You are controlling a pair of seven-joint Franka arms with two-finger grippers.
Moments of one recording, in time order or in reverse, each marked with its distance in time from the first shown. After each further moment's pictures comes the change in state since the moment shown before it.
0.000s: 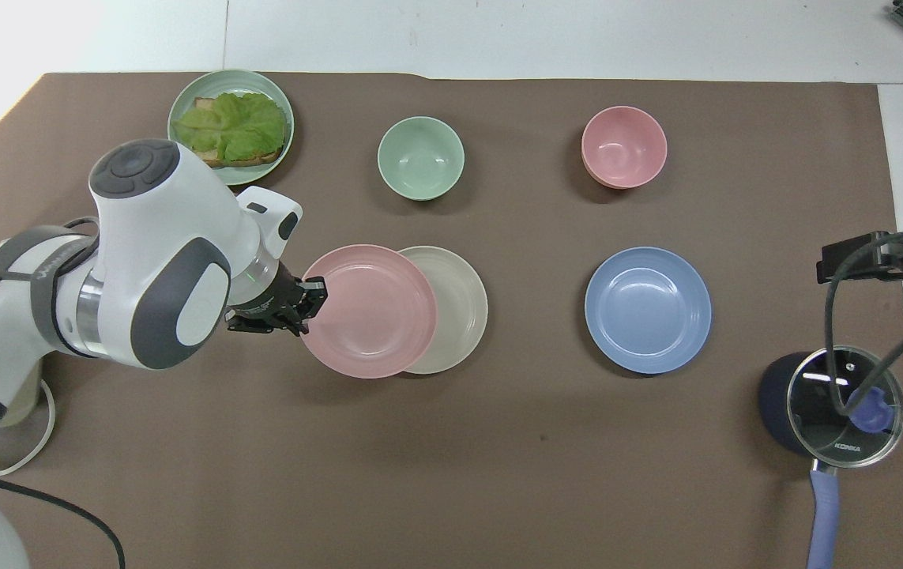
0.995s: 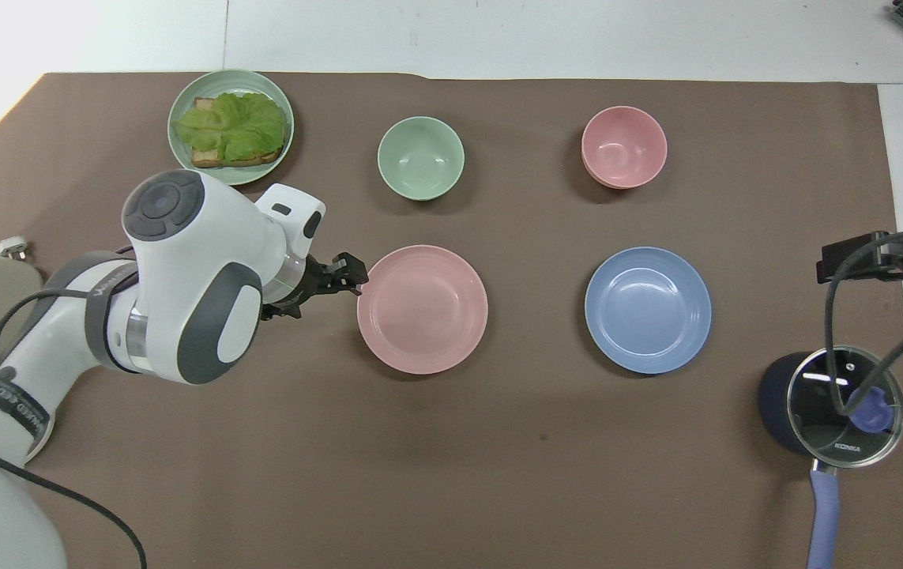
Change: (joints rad) left arm 0.015 0.010 0.038 -0.030 0.039 0.157 0.040; right arm 0.000 0.000 0.000 0.000 0.000 0.000 0.000
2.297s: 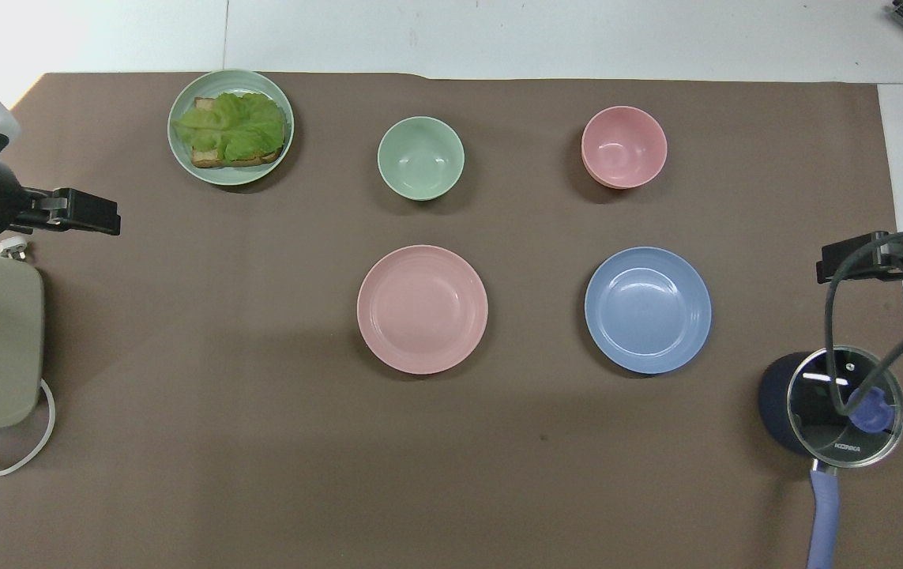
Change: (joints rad) left arm 0.264 -0.158 0.031 0.292 0.178 -0.339 0.537; right arm 0.000 0.000 0.000 0.000 0.000 0.000 0.000
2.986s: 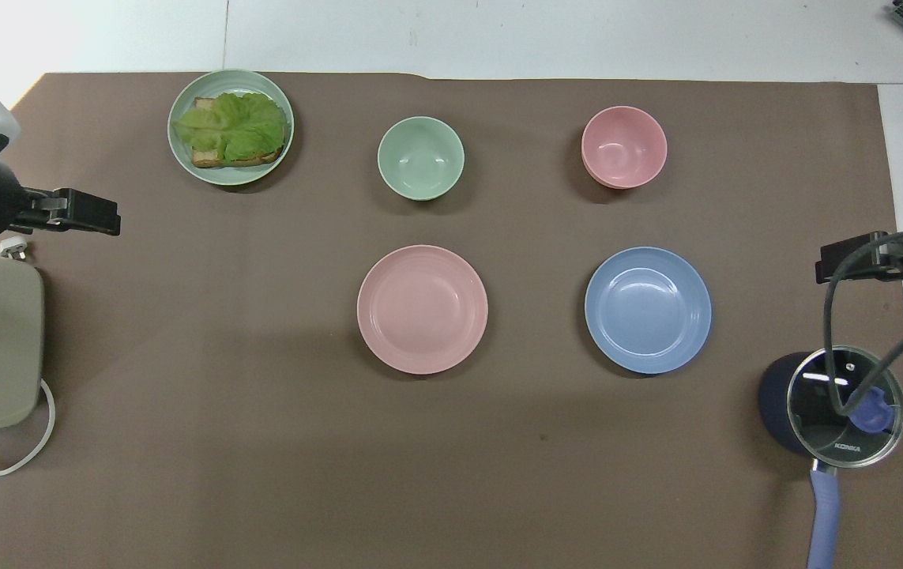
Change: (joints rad) left arm 0.000 0.000 0.000 0.000 0.000 -0.001 0.001; right arm 0.000 0.000 0.000 0.000 0.000 0.000 0.000
